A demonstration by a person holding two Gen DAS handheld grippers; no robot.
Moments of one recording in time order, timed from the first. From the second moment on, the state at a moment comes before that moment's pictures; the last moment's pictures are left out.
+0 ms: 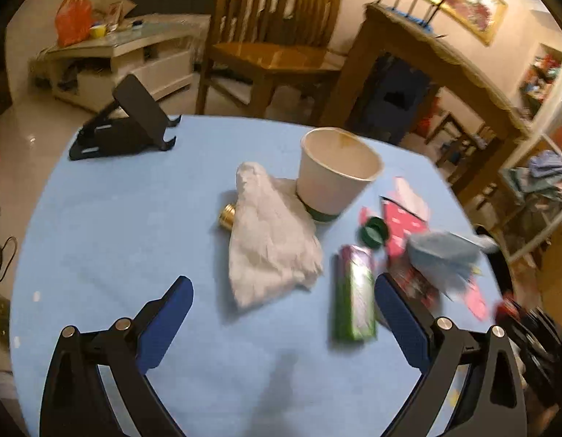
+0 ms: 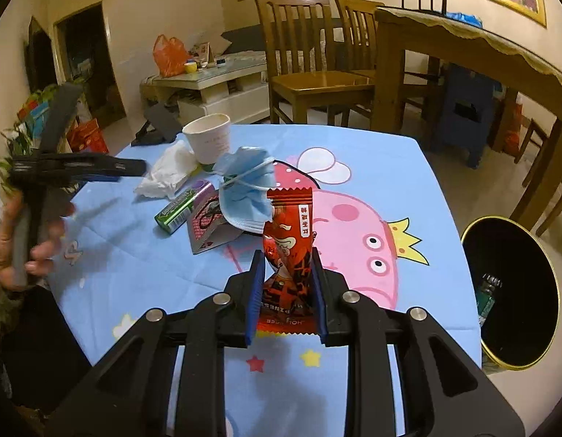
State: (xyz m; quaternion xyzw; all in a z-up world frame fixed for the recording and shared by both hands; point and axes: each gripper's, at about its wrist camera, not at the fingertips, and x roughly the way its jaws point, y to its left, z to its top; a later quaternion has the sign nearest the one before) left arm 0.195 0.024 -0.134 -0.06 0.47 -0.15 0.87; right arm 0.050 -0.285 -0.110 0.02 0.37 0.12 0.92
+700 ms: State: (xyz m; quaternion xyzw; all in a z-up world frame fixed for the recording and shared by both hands) left arm 0.121 0.057 -0.123 -0.07 0.46 -0.10 0.88; right arm 0.054 -0.301 -0.094 0.06 0.34 0.13 0.93
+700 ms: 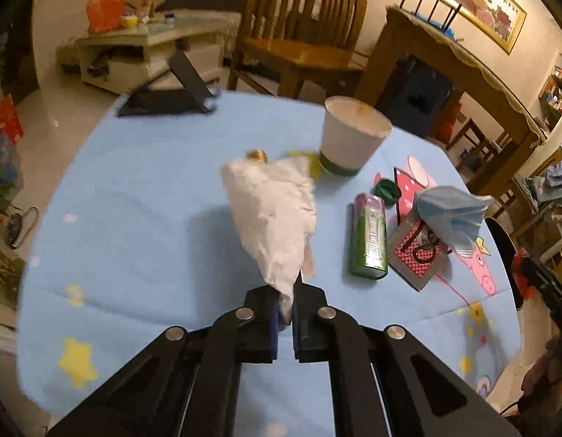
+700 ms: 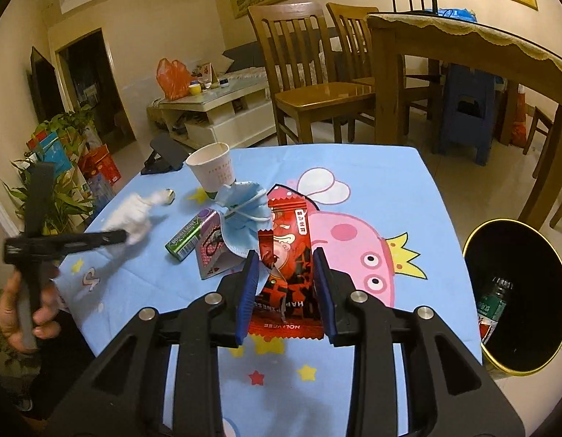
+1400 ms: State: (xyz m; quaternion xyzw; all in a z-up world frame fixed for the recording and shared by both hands) left arm 0.089 -0.097 -0.046 0.02 0.38 -0.23 0.90; right arm 0.049 -0.357 -0.093 0.09 0.34 0.08 0.93
